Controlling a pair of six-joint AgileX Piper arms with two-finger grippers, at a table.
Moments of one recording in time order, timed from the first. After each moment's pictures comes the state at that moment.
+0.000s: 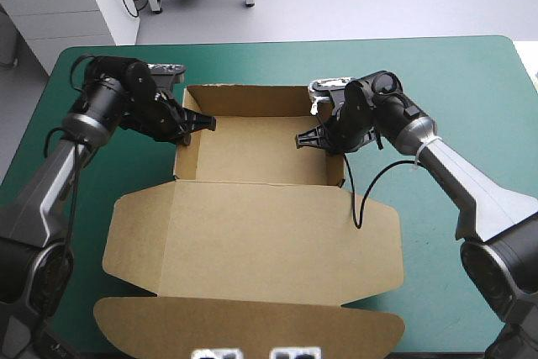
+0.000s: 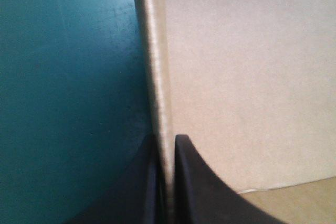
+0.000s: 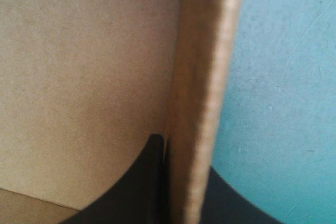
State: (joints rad) left arm -0.28 1.71 -1.64 -0.13 1.24 -0.08; right arm 0.47 1.78 -1.63 0.05 1.09 0.24
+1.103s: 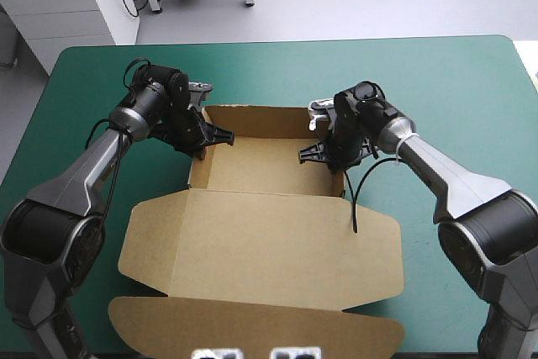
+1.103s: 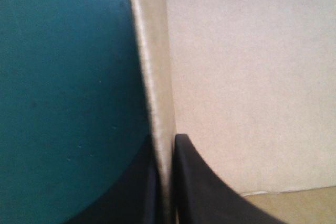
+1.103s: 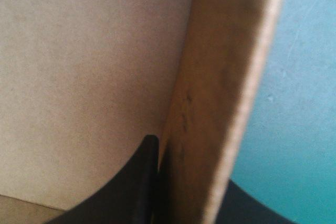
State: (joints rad) left arm -0.34 1.89 -1.66 -0.08 1.24 -0.11; right arm 0.47 1.90 -1.61 0.01 1.12 0.26
